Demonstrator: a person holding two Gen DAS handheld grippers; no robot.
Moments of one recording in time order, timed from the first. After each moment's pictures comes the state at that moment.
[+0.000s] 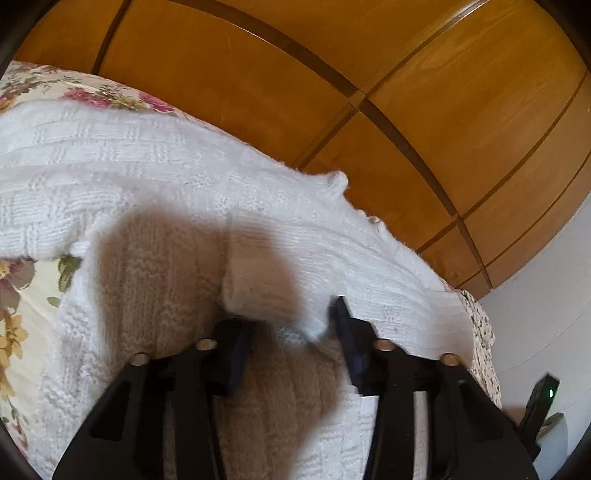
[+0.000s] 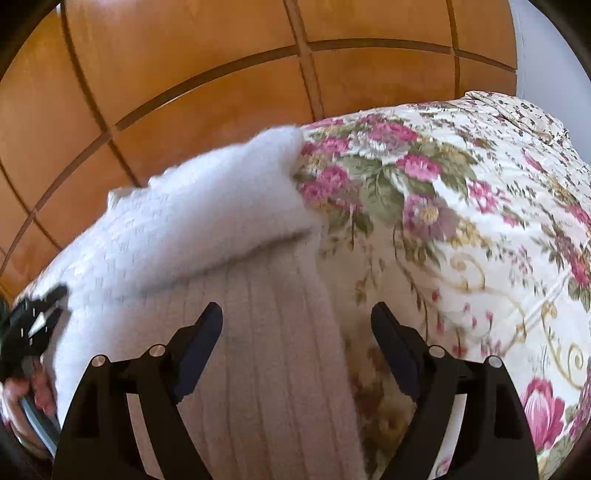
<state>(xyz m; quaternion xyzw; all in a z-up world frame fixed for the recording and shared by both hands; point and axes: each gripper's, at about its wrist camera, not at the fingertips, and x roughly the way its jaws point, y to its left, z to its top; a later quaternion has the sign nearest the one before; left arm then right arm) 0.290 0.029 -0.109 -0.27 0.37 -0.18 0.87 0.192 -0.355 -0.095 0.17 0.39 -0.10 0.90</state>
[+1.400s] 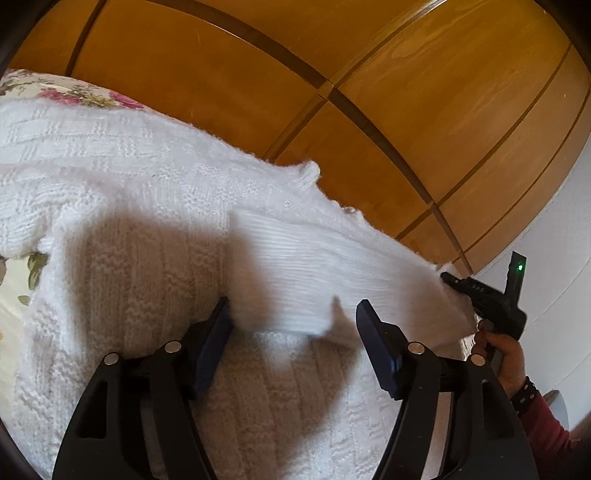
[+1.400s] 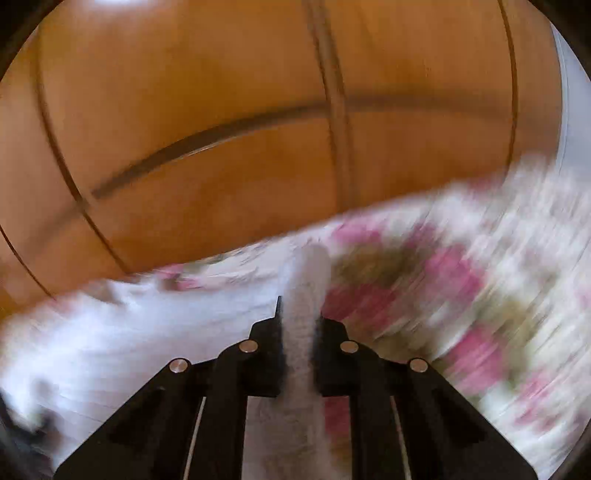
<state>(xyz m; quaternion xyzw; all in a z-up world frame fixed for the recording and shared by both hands) 0.286 0.022 -0.113 -0.26 0.35 -0.23 0.87 0.340 -0.401 -0.060 0.10 0.34 -0.09 0.93</state>
